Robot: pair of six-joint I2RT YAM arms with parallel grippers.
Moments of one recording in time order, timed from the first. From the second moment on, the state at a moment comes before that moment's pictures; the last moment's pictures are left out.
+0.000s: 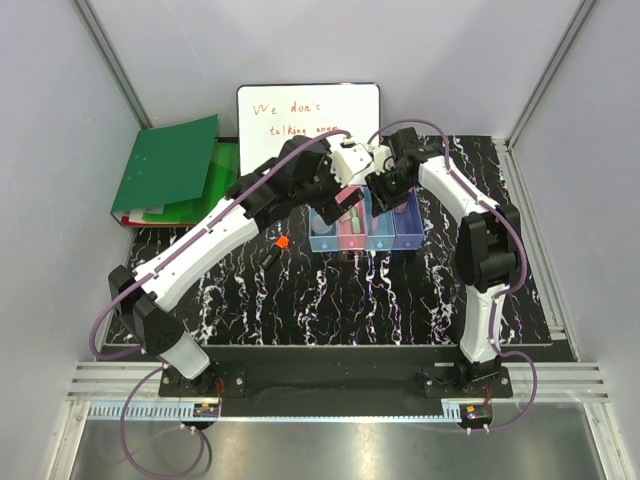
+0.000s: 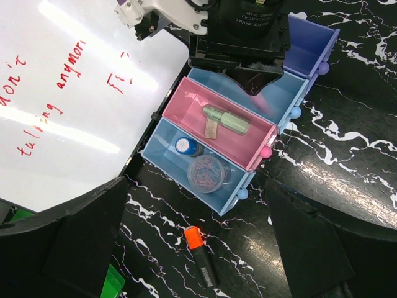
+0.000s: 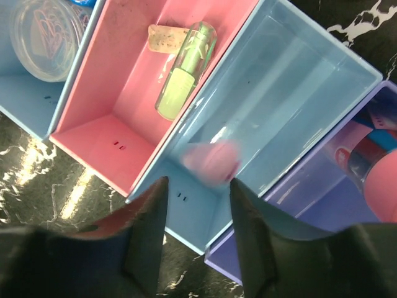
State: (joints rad) left arm -0.77 1.59 1.67 -0.63 -0.01 0.37; right arm 0.31 2.05 1.78 -0.87 -0.34 -0.21
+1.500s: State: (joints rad) left arm -0.56 1.56 1.05 -0.59 -0.09 0.33; right arm 0.30 1.51 1.67 -0.84 -0.19 -0.22
